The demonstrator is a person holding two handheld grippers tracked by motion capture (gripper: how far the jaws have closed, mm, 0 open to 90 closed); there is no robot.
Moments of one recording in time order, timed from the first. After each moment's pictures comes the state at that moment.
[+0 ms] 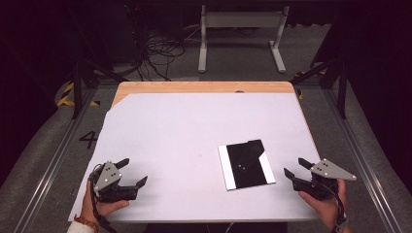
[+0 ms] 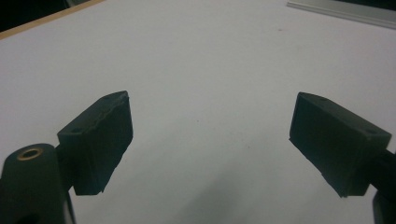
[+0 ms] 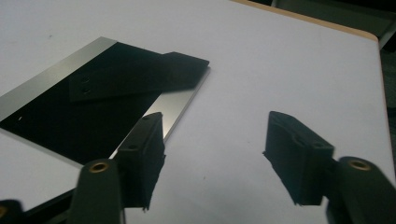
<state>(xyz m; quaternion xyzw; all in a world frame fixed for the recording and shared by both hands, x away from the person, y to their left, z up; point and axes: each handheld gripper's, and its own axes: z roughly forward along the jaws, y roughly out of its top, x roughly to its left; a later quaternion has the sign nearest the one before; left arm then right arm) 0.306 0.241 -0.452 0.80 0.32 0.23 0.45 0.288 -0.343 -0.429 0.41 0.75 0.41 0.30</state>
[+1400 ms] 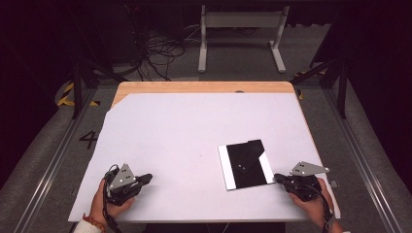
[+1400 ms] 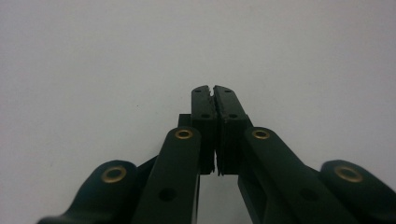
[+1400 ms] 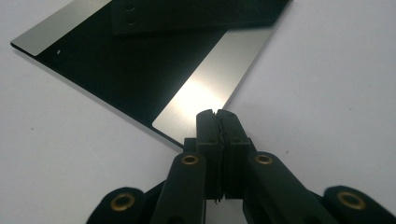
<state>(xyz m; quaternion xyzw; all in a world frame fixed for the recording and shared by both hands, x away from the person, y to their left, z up) 0.306 0.220 -0.457 0.85 0.29 0.17 0.41 0.302 -0.317 -0.453 0.39 0.83 0.35 0.18</state>
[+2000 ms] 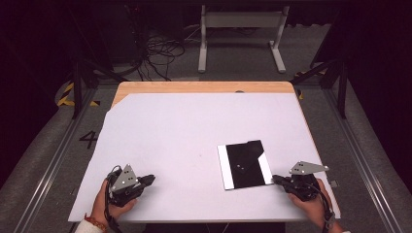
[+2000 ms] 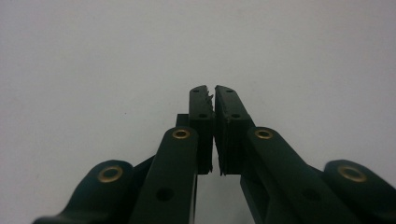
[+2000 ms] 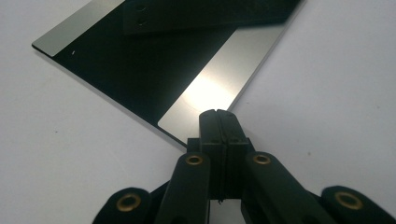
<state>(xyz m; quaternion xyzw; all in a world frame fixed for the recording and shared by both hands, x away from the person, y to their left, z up) 0.304 0.214 -0.457 0.86 0.27 0.17 0.41 0.303 -0.314 -0.453 0.40 0.83 0.36 0.15</state>
